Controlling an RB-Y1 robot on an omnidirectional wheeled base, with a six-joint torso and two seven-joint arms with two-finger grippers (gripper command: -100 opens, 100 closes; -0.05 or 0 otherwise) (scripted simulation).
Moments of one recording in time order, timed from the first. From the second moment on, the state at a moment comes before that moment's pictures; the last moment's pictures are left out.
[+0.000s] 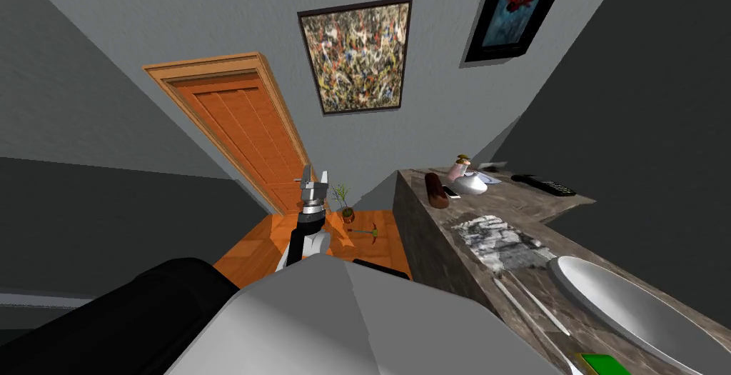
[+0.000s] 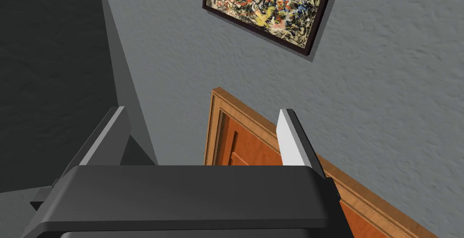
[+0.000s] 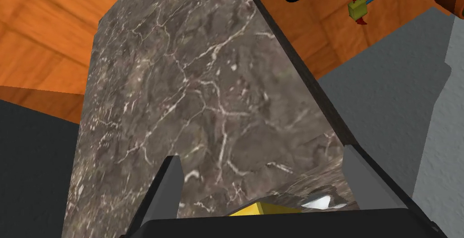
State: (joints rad) left arm 0.49 -0.01 -0.02 -2.32 0.08 -0.51 0.00; right arm 1.52 -0.68 -0.43 -1.45 0.73 -0.89 -0.06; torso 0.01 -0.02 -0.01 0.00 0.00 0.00
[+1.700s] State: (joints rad) left arm 0.49 -0.01 -0.02 -2.32 0.08 -0.51 0.00; right arm 1.41 -0.81 -0.38 -1.27 0.89 -0.90 -0.10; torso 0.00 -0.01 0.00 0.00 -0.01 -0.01
